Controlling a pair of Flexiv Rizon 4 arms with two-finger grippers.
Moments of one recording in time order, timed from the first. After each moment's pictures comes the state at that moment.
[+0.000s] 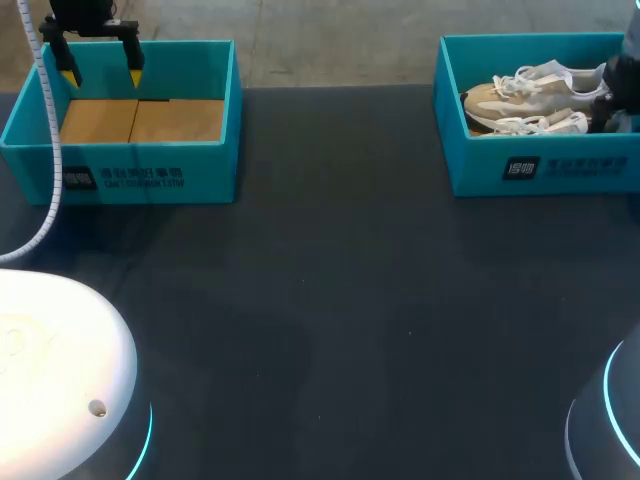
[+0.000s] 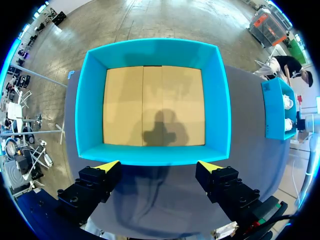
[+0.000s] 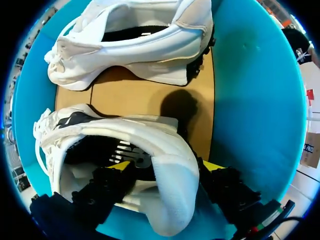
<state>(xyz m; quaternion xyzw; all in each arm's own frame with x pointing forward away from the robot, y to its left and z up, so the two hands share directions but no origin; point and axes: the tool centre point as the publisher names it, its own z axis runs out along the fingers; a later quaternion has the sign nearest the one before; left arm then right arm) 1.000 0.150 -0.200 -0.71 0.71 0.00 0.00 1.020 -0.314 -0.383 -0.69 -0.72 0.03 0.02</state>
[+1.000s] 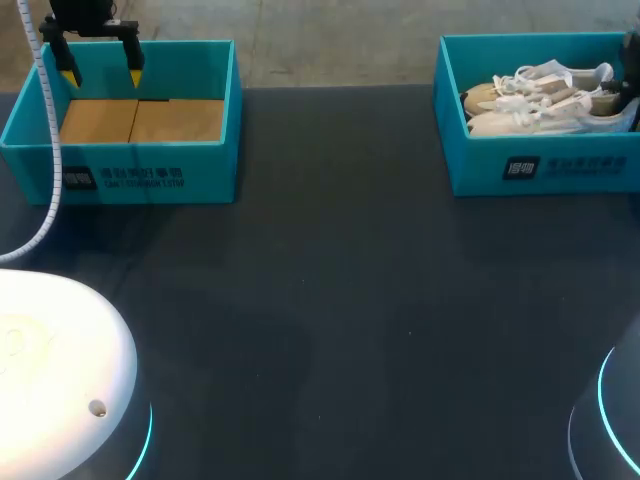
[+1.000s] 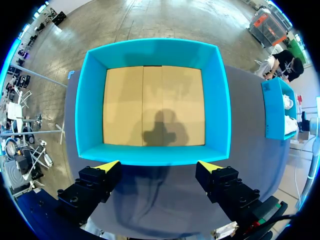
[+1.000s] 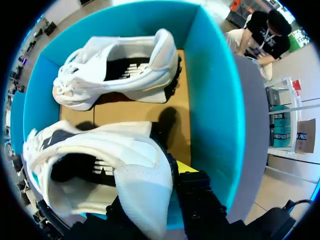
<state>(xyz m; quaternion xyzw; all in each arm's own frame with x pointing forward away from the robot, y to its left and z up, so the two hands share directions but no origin) 1.000 0.150 -0.200 -0.71 0.71 0.00 0.00 1.031 -0.327 -0.331 -0.73 -0.69 0.01 -0.05</state>
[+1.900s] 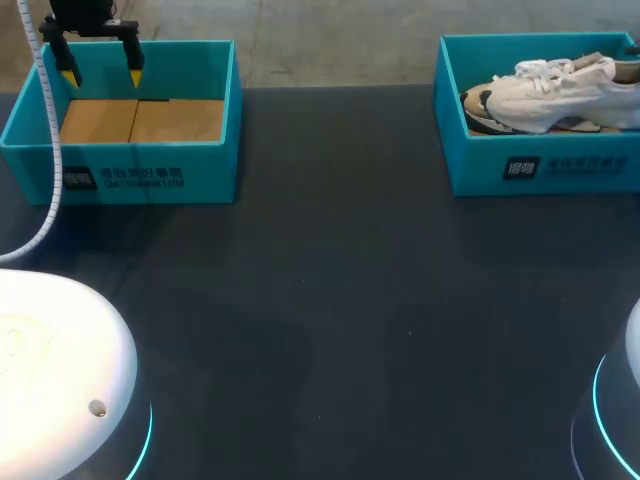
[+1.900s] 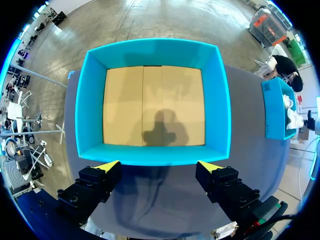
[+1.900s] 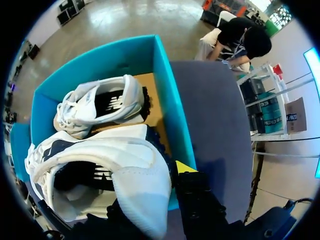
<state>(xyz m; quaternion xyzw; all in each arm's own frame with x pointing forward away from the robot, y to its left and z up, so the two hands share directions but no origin) 1.000 0.150 -0.200 -0.71 0.71 0.00 0.00 1.047 -0.352 -0.278 -0.78 -0.62 0.01 -0.09</state>
